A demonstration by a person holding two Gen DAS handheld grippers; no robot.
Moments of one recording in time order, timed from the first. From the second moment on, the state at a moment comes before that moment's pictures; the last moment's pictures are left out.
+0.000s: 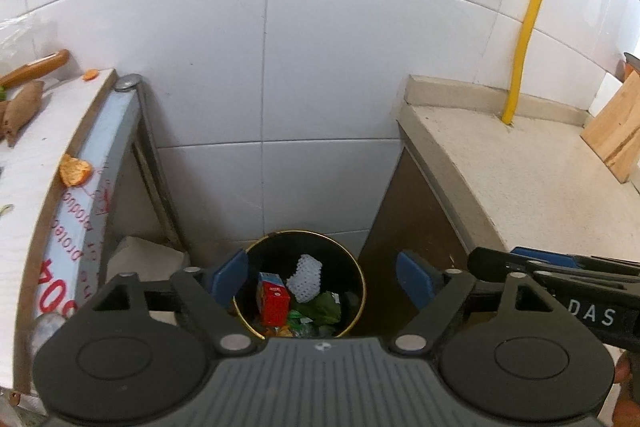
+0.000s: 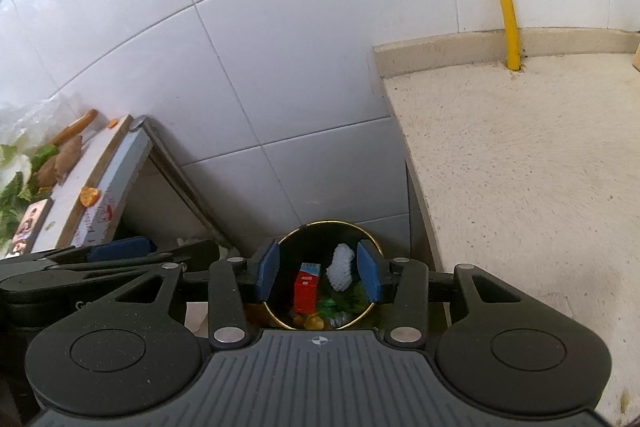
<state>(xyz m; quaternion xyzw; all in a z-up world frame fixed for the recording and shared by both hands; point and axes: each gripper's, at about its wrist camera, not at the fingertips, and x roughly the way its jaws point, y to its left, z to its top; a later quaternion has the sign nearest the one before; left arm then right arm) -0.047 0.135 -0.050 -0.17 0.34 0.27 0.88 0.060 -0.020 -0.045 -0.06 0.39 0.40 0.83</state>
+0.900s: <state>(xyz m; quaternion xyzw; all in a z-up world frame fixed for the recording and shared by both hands) -0.059 0.112 -0.049 -0.15 0.34 0.27 0.89 0.043 -0.039 -0.040 -0.06 0.38 0.41 0.83</state>
